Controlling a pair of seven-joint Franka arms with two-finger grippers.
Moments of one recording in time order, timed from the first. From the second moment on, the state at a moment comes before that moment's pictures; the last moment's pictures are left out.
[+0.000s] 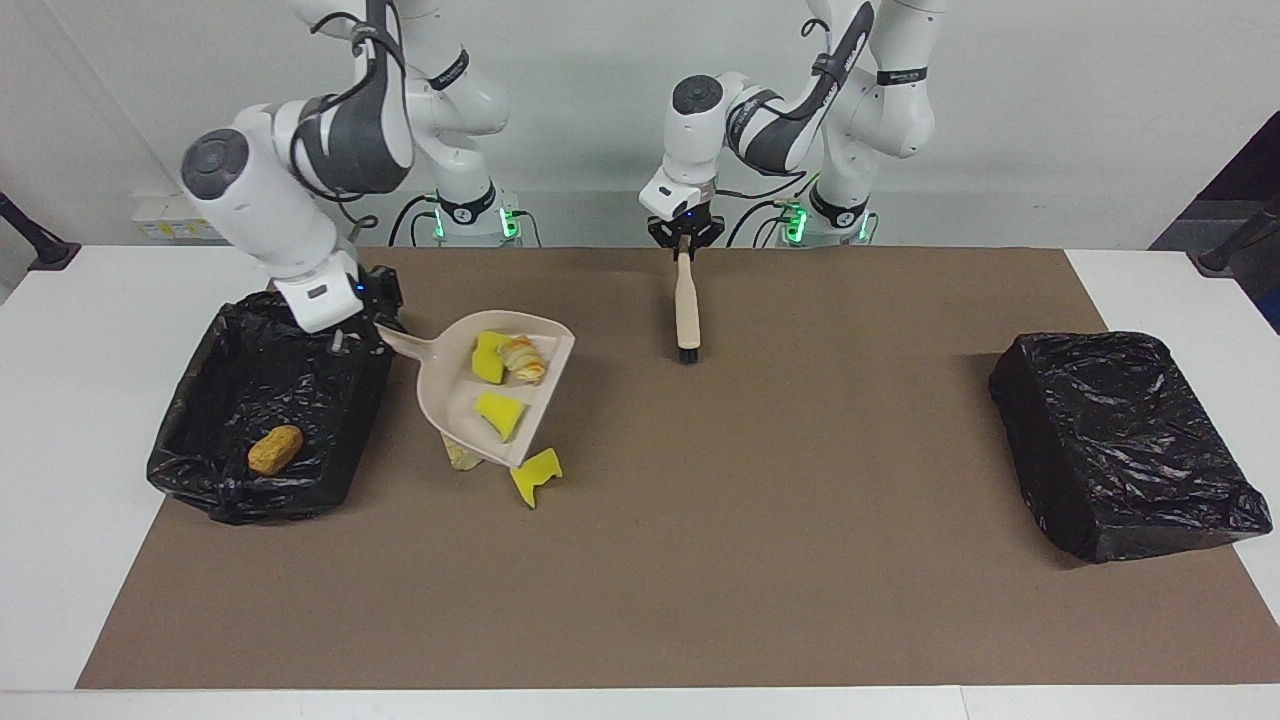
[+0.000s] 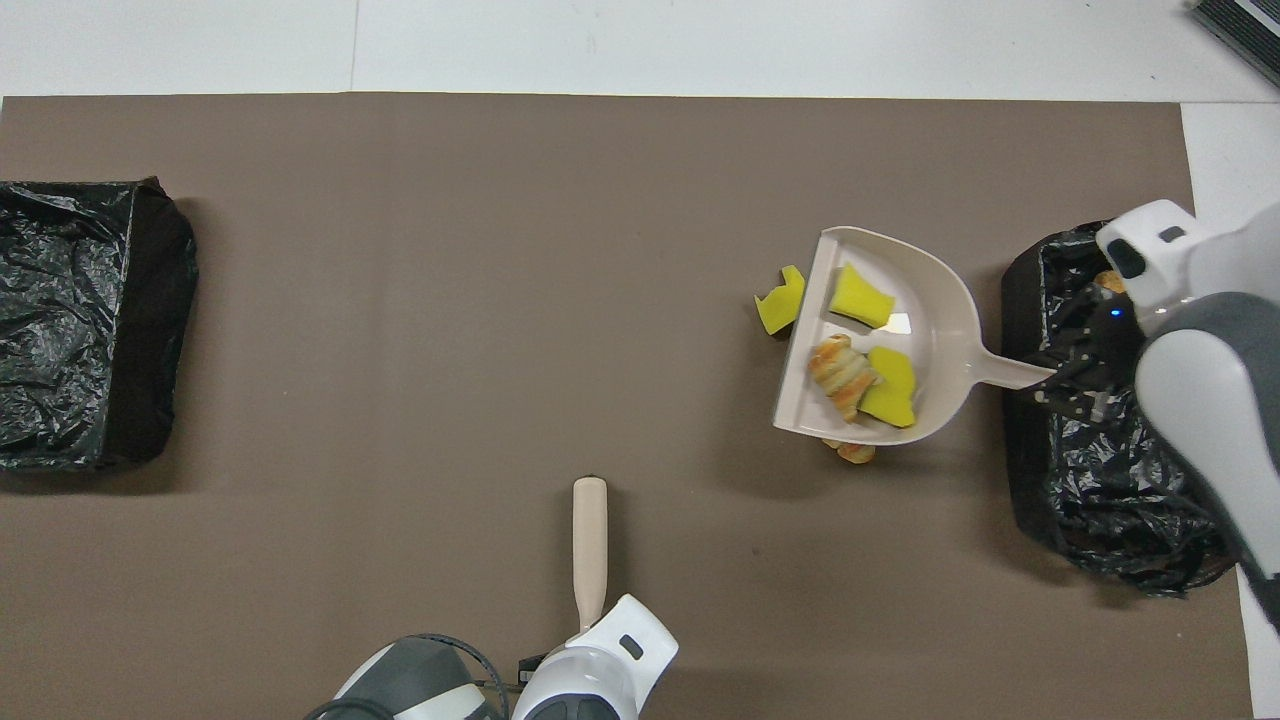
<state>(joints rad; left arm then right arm) -0.94 -0.19 -0.07 -2.48 -0.11 2.23 -0.88 -0.19 0.06 0.06 -1.85 0.12 1.74 -1.36</state>
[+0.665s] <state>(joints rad) -0.92 -0.18 -0.05 -2.48 -0.11 2.23 -0.87 -0.54 0.12 0.05 -1.69 -0.21 1.82 -1.75</state>
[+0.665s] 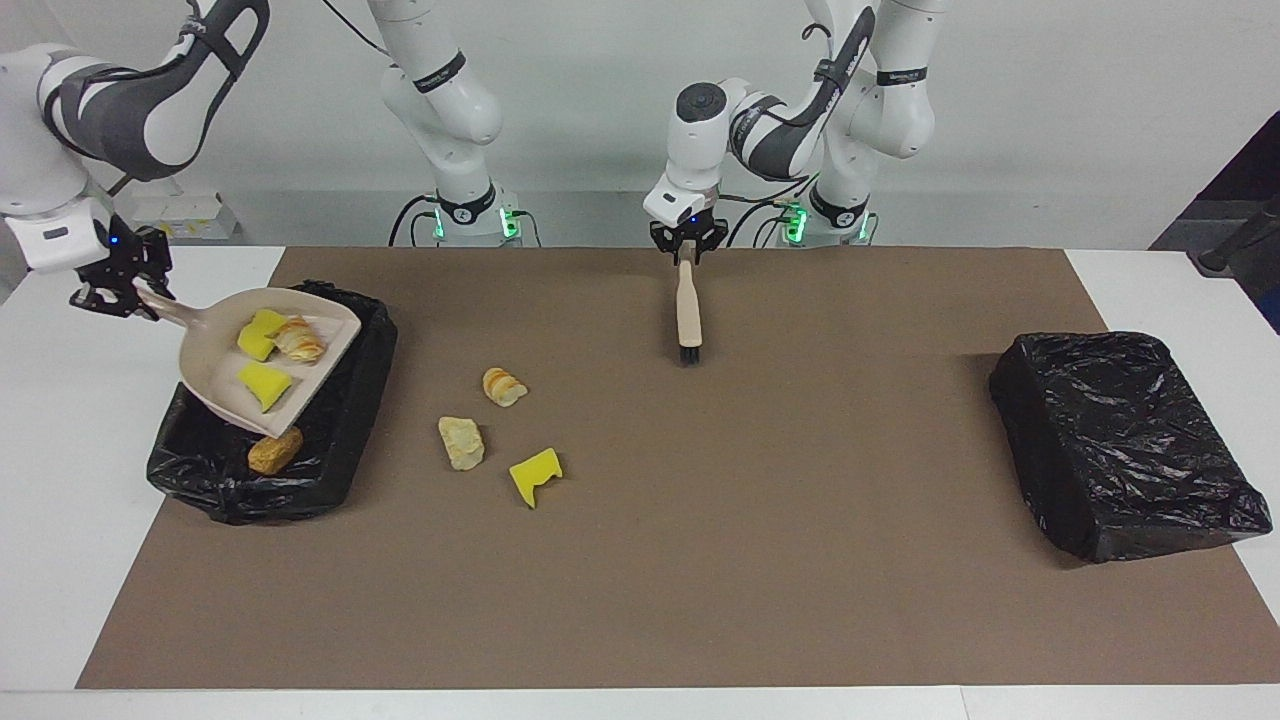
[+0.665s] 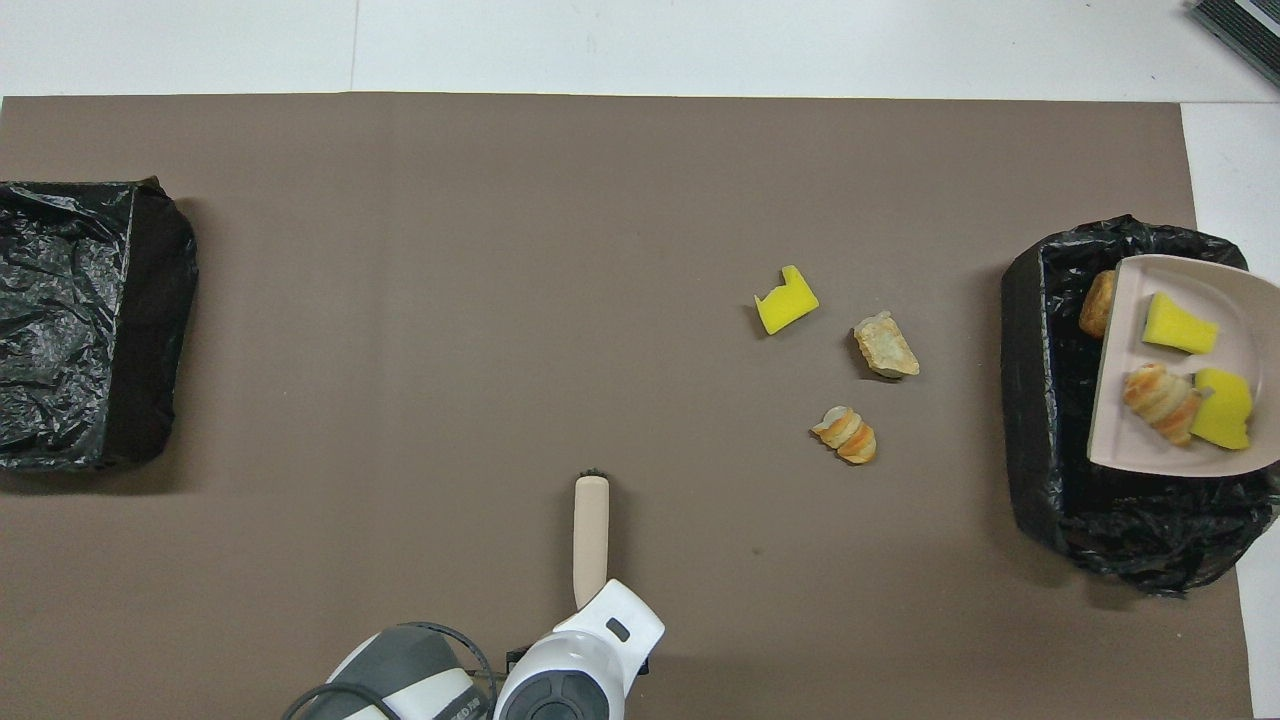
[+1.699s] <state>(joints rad) -0.35 -0.13 -0.03 -1.99 -0.01 1.95 -0.26 -0.32 0.13 0.07 -1.71 -0.74 1.71 -1.50</state>
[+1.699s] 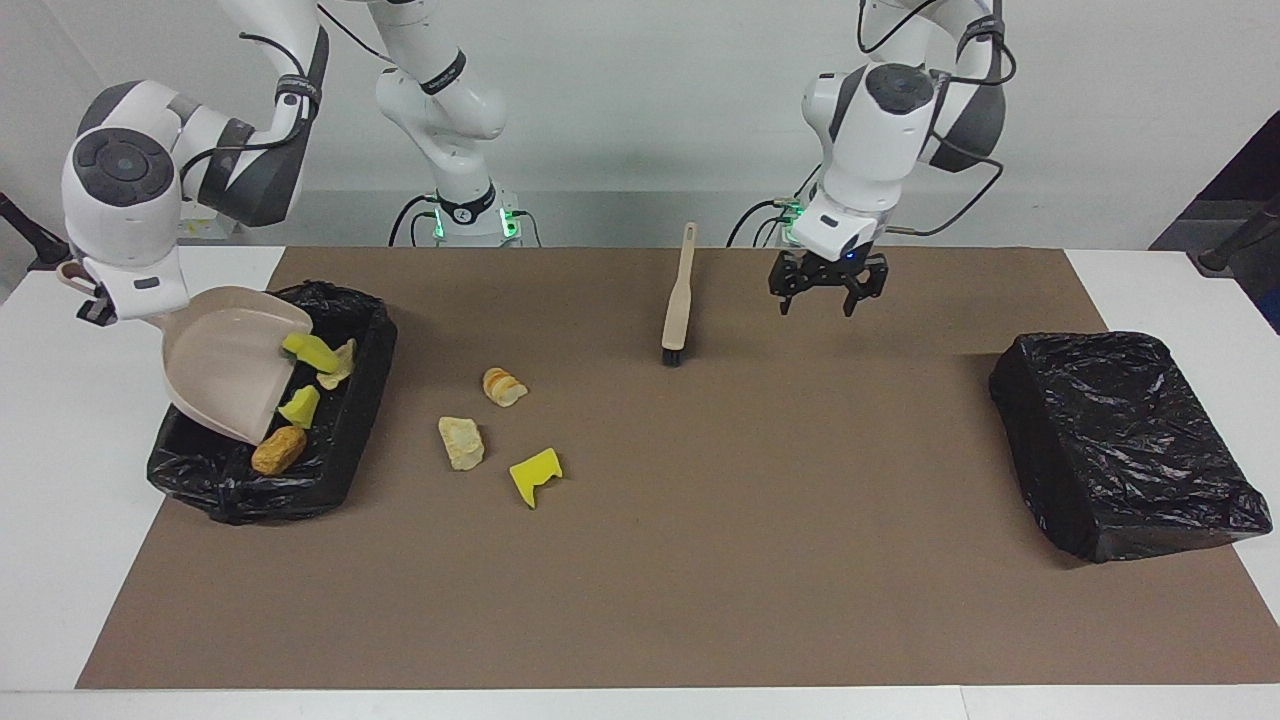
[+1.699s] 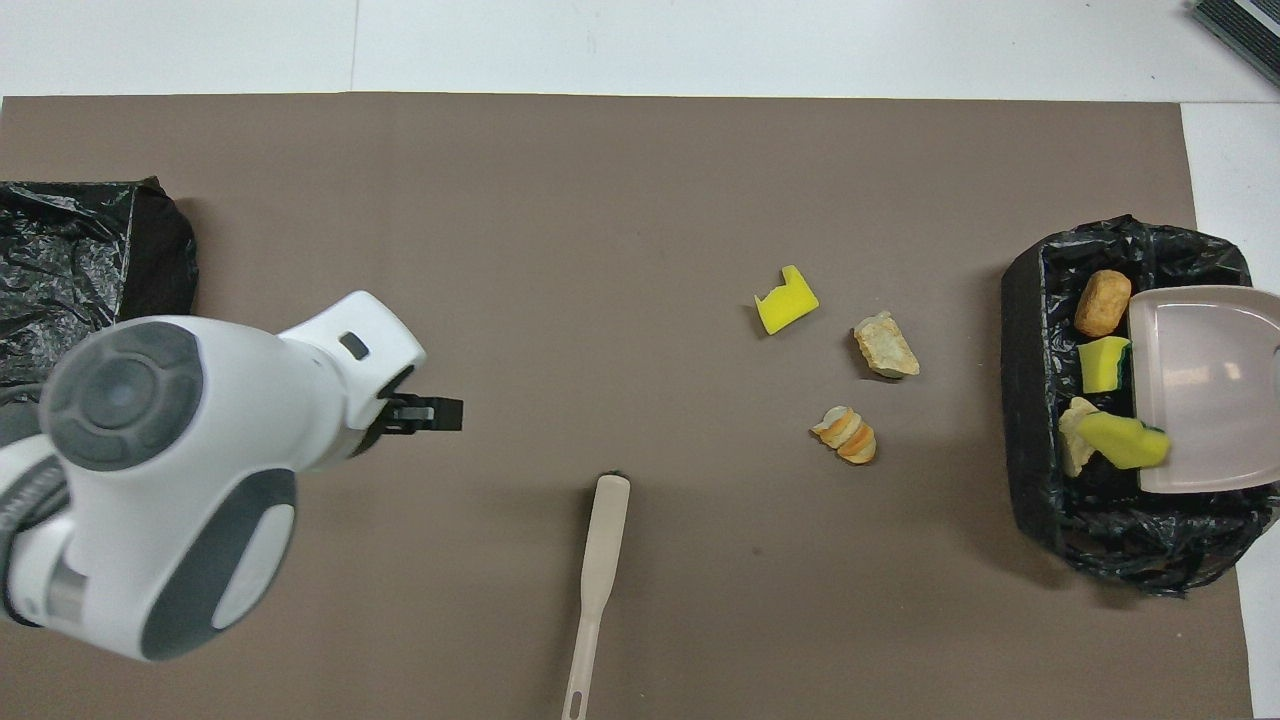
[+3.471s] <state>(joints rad) -0.09 -0.01 -0.03 -1.53 -0.01 1.57 0.07 0.02 0.16 0.20 -1.58 -0.10 1.77 -0.35</state>
